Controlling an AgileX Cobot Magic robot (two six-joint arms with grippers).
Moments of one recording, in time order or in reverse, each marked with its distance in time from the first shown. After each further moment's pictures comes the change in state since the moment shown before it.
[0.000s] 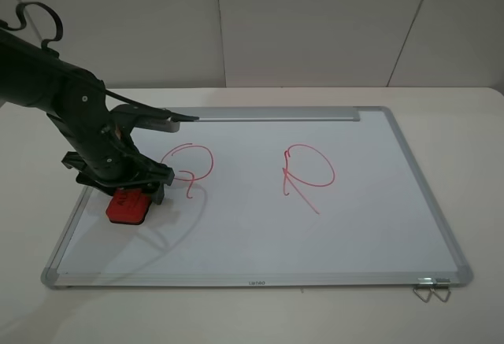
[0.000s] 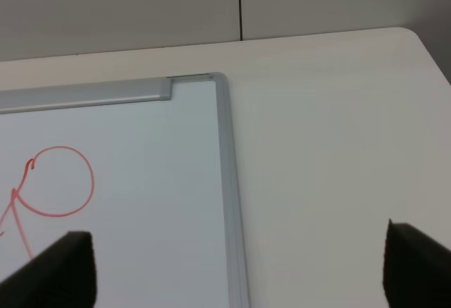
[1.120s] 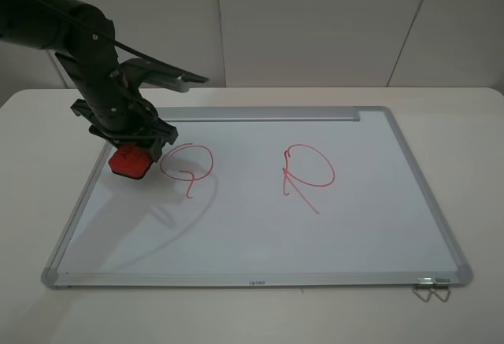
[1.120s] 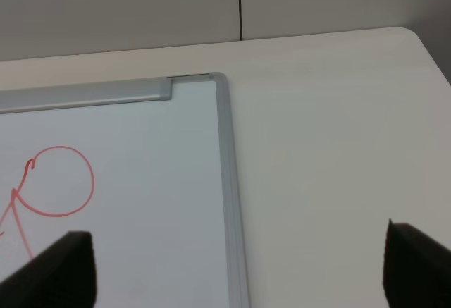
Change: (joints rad) left arm 0.019 0.048 -0.305 0.034 0.234 0.182; right arm 0.000 0.000 0.000 0.000 0.000 0.000
